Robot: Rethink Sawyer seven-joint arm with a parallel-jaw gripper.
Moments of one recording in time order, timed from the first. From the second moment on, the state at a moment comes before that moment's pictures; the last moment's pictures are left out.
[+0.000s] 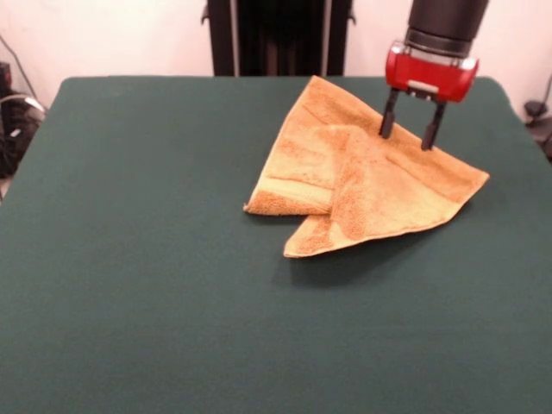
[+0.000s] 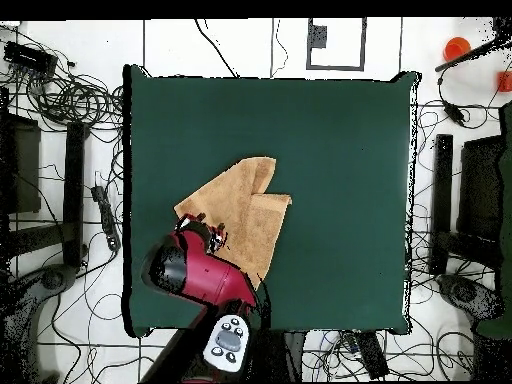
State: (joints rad) arm 0.27 -0.54 -0.21 1.93 0.49 -0.02 1.89
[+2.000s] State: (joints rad) arm 0.04 -0.54 -0.11 1.86 0.23 -0.01 1.89
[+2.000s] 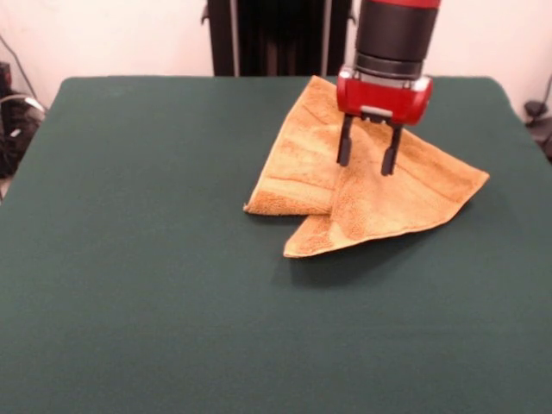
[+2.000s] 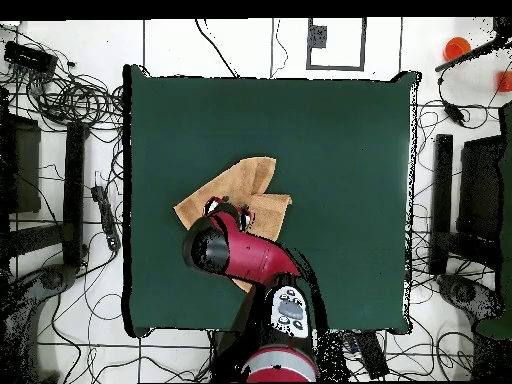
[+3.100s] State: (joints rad) arm -0.14 -0.55 0.04 1.86 0.09 0.02 1.89
